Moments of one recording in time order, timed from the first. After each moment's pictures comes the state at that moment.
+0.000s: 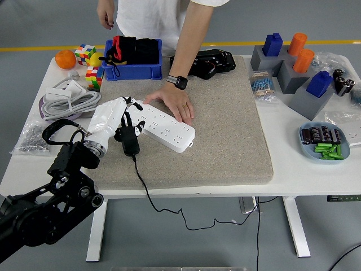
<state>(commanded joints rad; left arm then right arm) -0.43 0.26 -0.77 -1.36 1.95 0.37 0.47 0.00 -0.30 1.02 0.37 -0.95 -0.11 -0.11</state>
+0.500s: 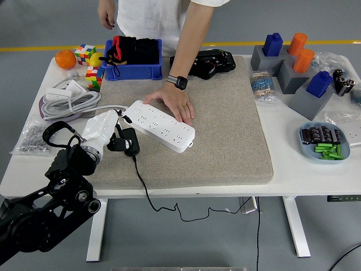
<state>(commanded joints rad) -0.39 0.27 -0.79 -1.42 1.92 0.29 0.65 0.00 -0.30 1.01 0.37 -0.95 -0.11 -0.11</state>
